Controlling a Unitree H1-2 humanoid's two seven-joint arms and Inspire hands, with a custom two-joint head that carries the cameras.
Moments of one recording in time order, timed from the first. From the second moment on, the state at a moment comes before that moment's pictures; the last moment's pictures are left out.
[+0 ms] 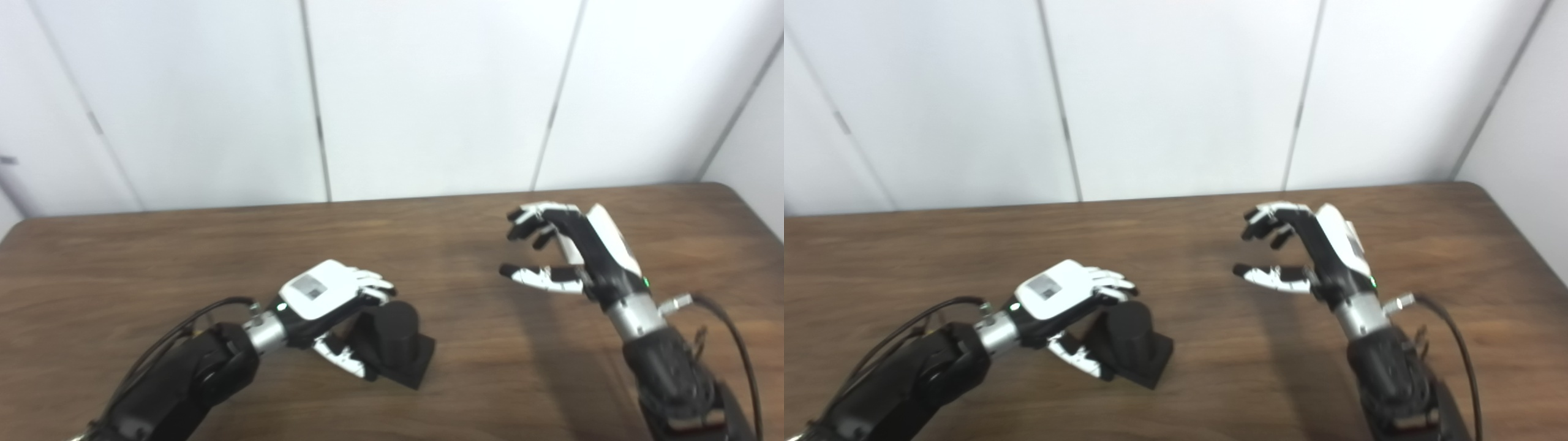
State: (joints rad) left arm -0.54 0.45 -0.69 0.31 0.76 -0.45 -0.02; right arm -0.15 -0.35 0.00 -0.32 -0.44 0.09 0.12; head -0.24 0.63
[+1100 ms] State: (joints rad) left arm -0.57 0.51 -0.79 0.33 0.75 -0.45 0.10; right arm -0.42 -0.60 0.19 -0.09 -1.08 0.28 0.56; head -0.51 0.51
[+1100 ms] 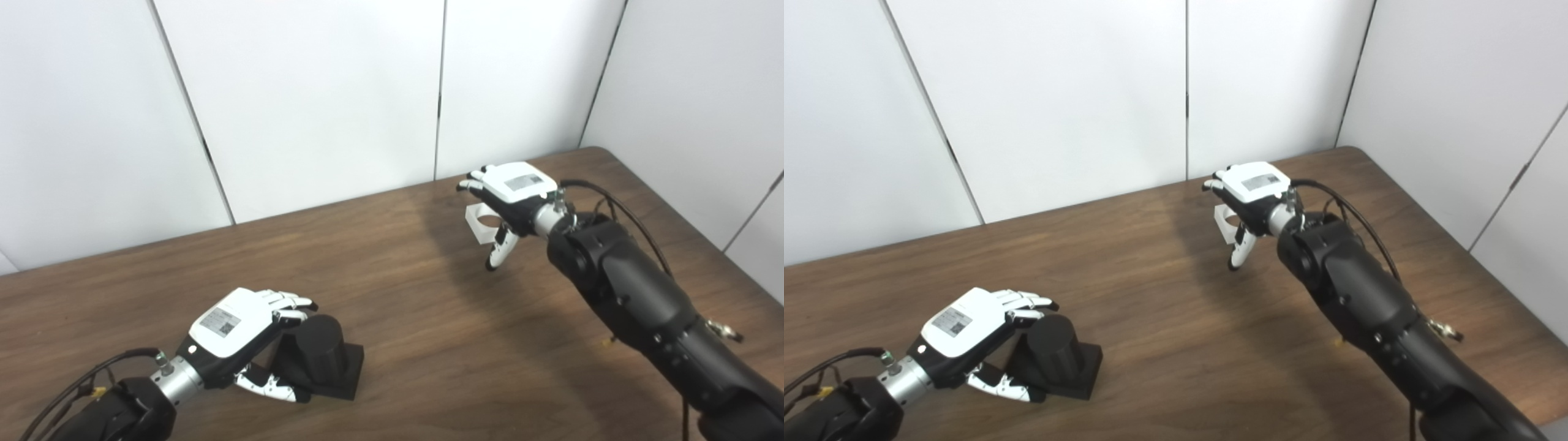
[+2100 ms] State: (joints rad) left arm -0.57 0.52 -0.81 0.34 0.74 -0.46 0.14; right arm -0.53 -0.64 0.24 0.19 -1.04 0.26 0.49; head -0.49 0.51
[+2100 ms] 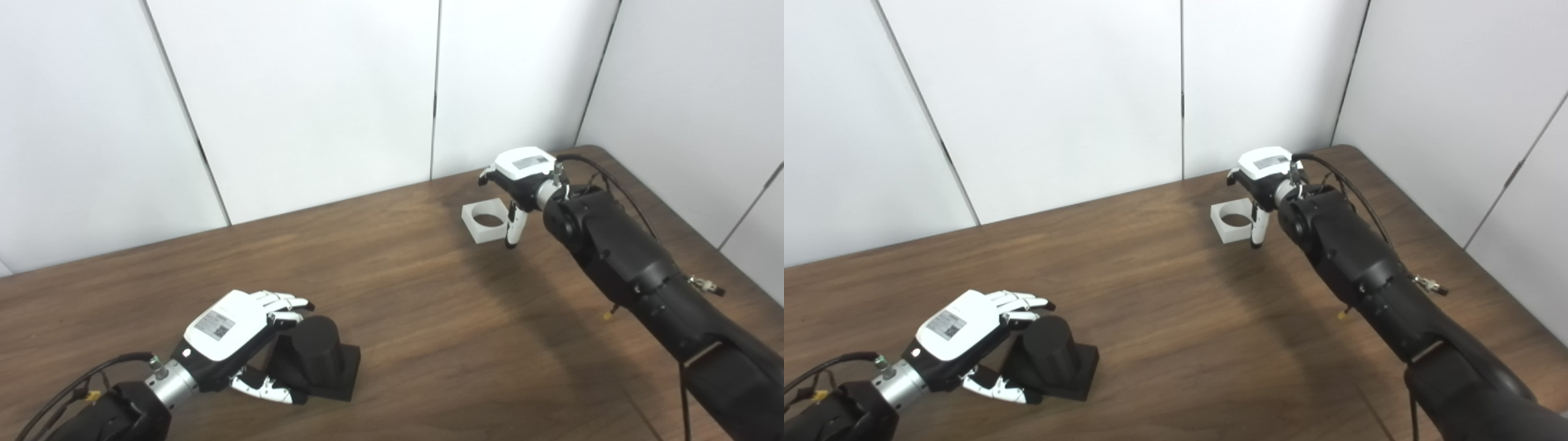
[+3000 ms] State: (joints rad) left arm -0.54 0.52 -0.76 0.30 0.74 -0.46 0.07; right arm -0.63 -0.62 0.32 0.39 -0.96 0.27 0.41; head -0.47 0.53
